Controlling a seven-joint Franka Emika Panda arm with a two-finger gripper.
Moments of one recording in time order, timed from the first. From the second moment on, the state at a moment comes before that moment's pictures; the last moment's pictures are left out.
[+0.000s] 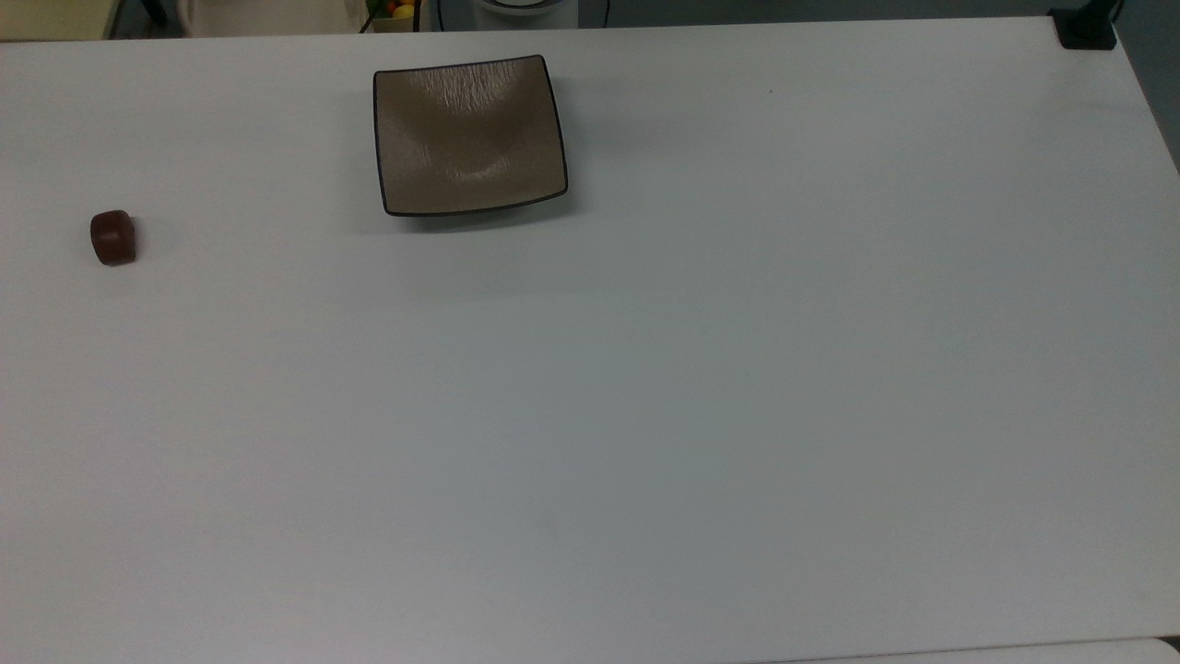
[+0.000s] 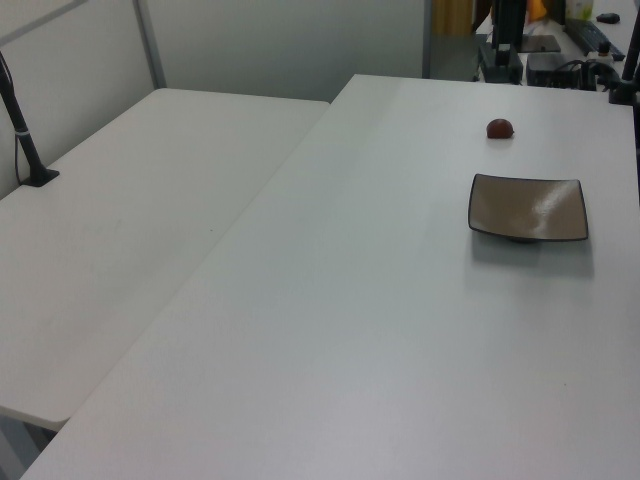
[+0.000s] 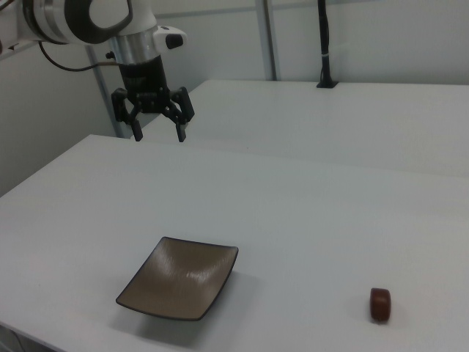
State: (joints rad) arm 0.16 -0.04 -0.13 -1.58 0.03 1.55 -0.33
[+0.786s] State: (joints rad) arm 0.14 -0.04 -0.17 -1.58 0.03 1.55 -0.50
